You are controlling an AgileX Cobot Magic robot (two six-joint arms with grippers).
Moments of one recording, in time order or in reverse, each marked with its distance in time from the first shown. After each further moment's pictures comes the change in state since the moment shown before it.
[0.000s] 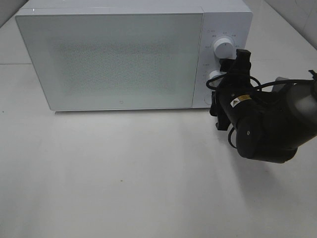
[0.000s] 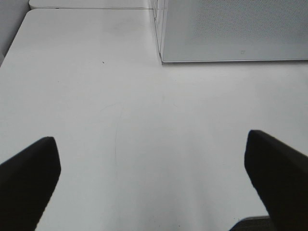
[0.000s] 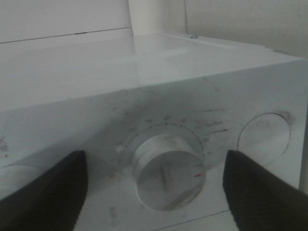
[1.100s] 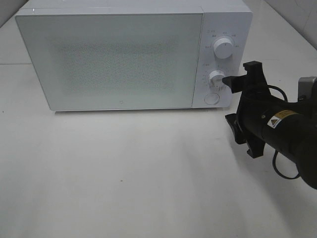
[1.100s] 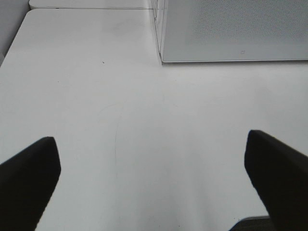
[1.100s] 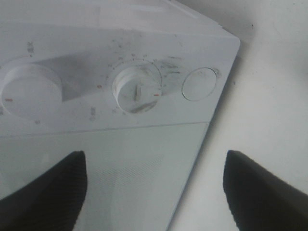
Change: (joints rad) left arm 0.000 0.000 0.000 0.000 0.000 0.000; right arm -0.001 -0.337 0.300 -0.201 0.233 -0.186
